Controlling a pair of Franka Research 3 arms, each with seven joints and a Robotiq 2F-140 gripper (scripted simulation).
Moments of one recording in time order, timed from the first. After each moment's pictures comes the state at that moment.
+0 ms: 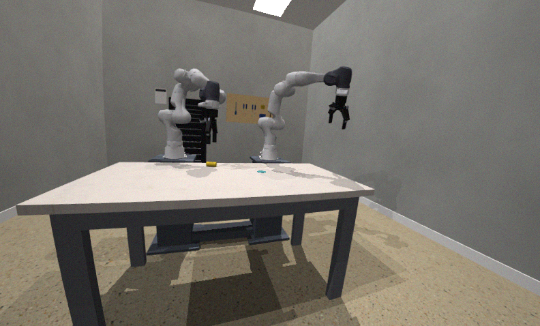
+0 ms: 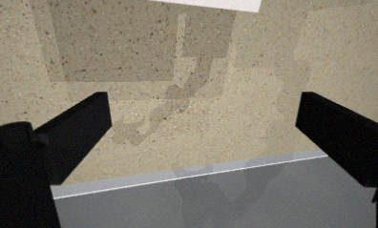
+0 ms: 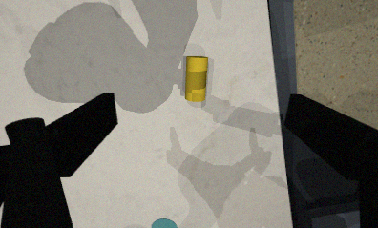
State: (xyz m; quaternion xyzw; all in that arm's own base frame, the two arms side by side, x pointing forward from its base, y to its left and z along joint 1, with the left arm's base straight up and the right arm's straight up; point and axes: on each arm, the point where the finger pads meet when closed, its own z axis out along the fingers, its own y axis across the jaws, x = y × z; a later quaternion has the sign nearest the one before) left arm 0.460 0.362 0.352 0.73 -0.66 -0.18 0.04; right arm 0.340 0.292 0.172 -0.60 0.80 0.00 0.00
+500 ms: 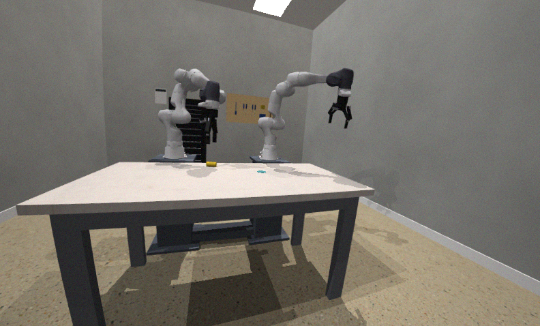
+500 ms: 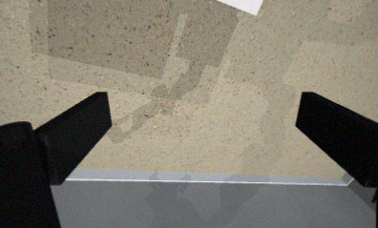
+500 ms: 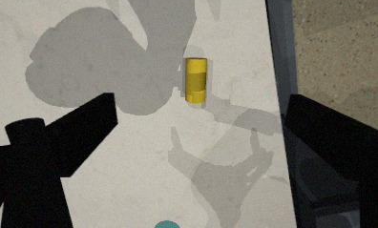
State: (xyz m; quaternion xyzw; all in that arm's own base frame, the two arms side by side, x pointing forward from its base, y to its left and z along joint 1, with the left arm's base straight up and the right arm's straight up) left arm 0.425 0.398 0.357 0.79 -0.58 -0.17 0.03; right arm 0.340 0.291 0.172 -0.60 0.80 0.00 0.00
